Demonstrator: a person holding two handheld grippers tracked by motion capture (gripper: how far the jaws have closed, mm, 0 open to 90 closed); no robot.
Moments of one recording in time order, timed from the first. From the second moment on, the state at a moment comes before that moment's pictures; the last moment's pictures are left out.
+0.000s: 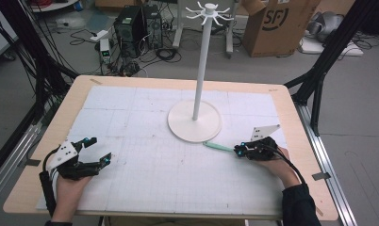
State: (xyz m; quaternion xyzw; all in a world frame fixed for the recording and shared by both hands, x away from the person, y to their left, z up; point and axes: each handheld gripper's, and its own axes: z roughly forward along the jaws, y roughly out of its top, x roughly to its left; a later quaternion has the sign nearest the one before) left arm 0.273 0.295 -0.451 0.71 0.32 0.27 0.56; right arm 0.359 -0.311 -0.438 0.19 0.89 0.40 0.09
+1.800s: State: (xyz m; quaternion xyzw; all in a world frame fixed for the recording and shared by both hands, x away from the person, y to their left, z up) left arm 0.274 0.295 -0.451 0.71 0.32 0.27 0.57; right arm 0.337 -0.317 -0.173 0.25 0.79 0.53 0.21
